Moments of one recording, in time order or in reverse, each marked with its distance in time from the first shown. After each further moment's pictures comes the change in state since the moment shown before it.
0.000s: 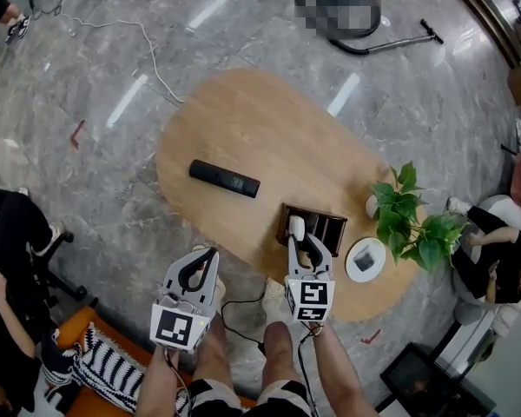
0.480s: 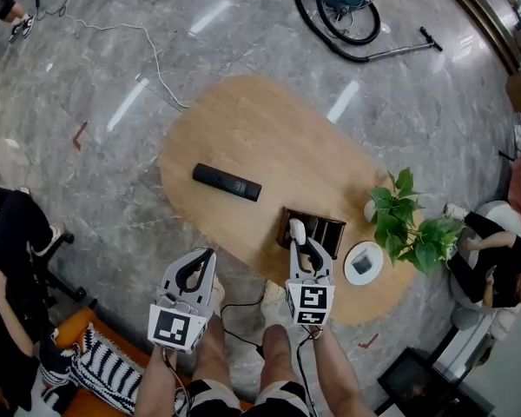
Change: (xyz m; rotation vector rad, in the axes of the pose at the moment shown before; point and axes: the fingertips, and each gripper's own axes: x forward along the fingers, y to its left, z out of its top) left arm -0.011 0.007 0.008 0.000 -0.011 0.018; right arm -0.010 0.001 0.009 -0.039 -0.004 -0.016
